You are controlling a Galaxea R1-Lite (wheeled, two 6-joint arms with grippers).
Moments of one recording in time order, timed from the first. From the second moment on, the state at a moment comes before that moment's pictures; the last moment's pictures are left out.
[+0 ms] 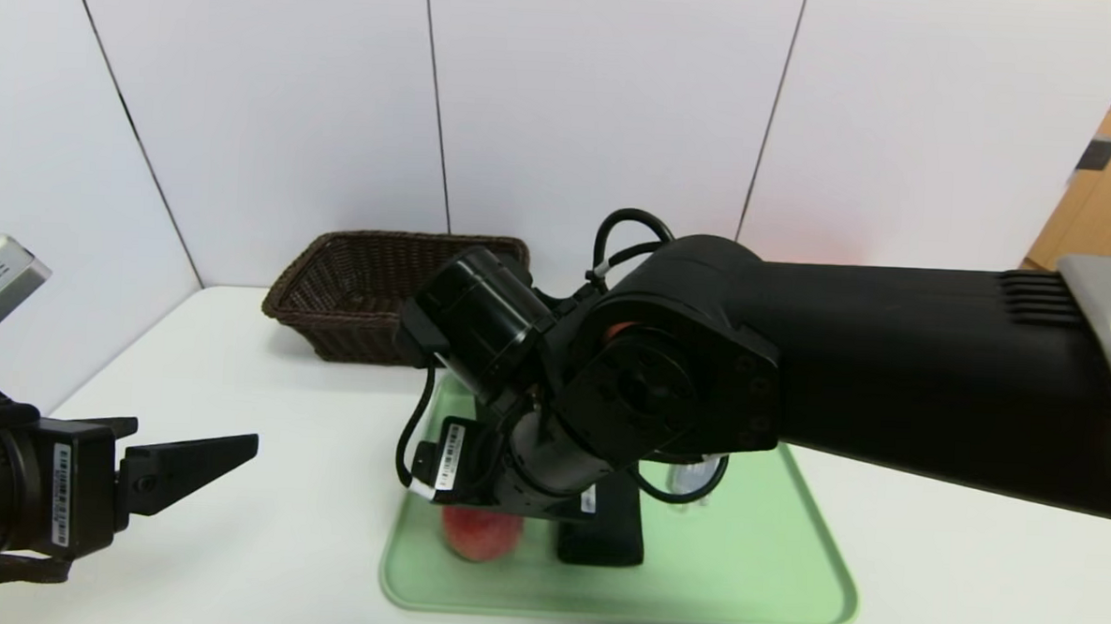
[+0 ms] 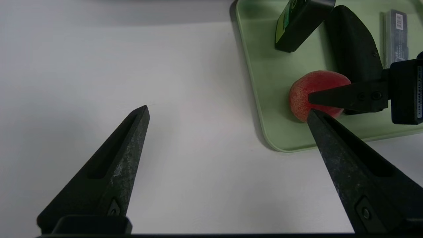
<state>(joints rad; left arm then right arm) -0.47 1.02 -0.79 0.26 0.17 -0.29 1.01 2.18 -1.95 0.78 -0.10 0.88</state>
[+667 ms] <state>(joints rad) -0.47 1.01 -0.79 0.26 0.16 -0.29 1.01 2.24 -1.95 0.75 -0.12 0.87</state>
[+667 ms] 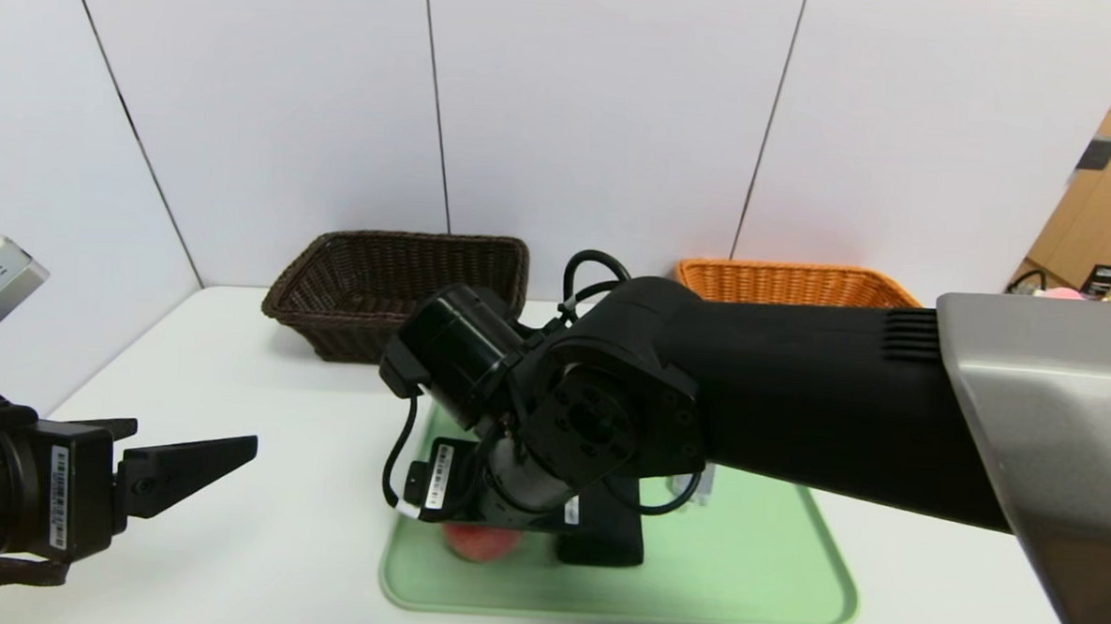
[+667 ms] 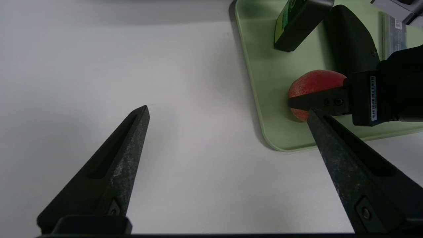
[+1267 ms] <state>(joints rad) -0.47 1.00 -0.77 0.26 0.16 -0.29 1.01 2.26 -1.95 0.73 -0.13 0.85</state>
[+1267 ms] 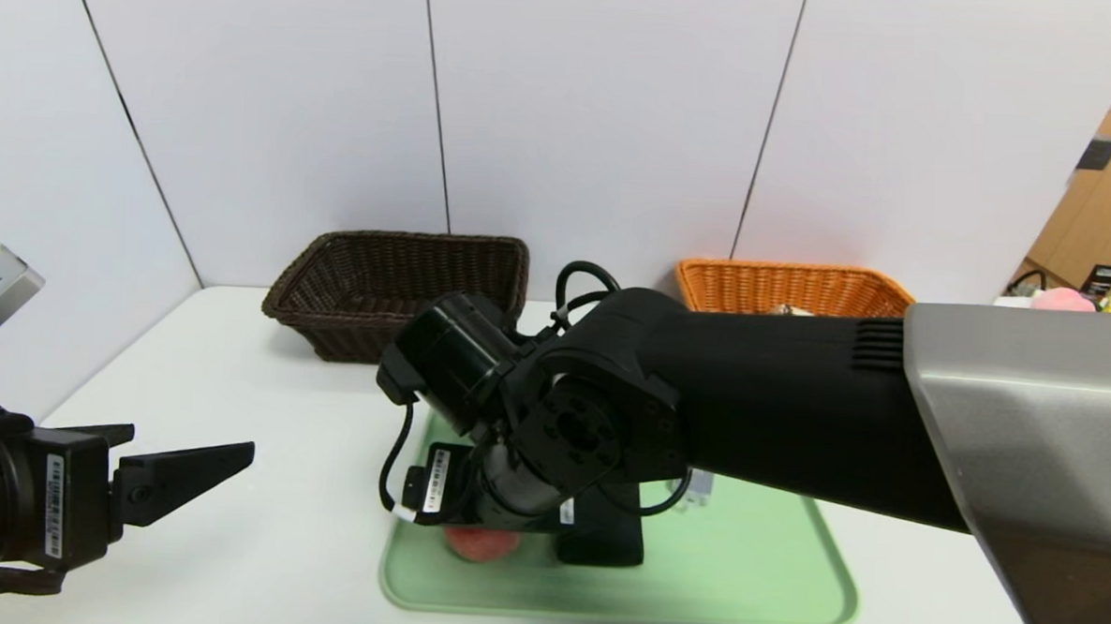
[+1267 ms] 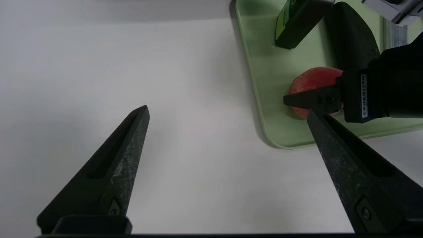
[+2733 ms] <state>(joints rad) -0.47 0.99 -0.77 0.26 0.16 -0.29 0.85 1.90 -1.95 0.67 0.13 0.81</state>
